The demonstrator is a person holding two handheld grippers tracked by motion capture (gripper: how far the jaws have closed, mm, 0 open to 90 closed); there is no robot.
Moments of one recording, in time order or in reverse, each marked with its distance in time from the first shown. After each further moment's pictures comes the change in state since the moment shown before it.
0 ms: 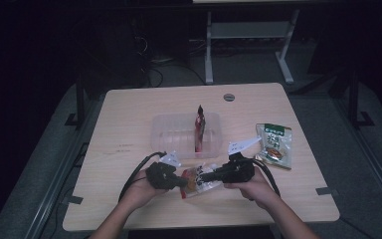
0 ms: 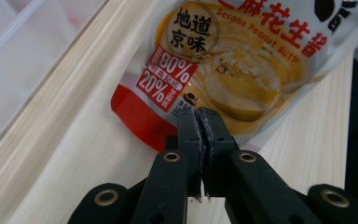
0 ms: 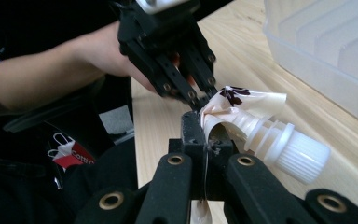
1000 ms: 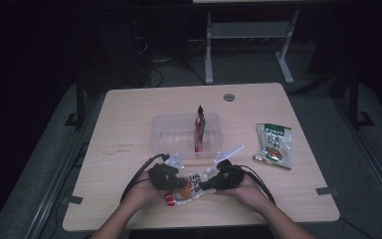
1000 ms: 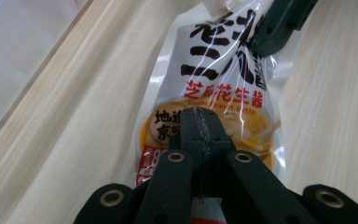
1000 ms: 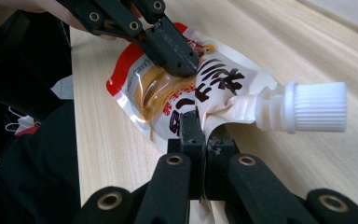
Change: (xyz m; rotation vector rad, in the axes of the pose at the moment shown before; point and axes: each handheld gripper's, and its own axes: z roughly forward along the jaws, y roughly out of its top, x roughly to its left) left arm 0.001 -0.003 0.009 0.059 0.049 0.015; right arm -0.021 -0.025 0.038 0.205 -0.138 0.059
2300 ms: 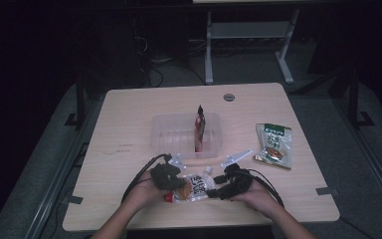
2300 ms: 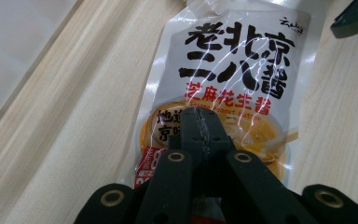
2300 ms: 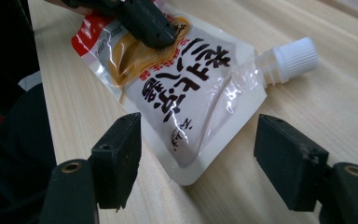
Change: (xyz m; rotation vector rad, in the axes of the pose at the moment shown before) left arm 0.002 0.003 0.006 0.074 0.028 0.000; right arm 0.006 -0.018 -0.014 0.018 -0.126 0.049
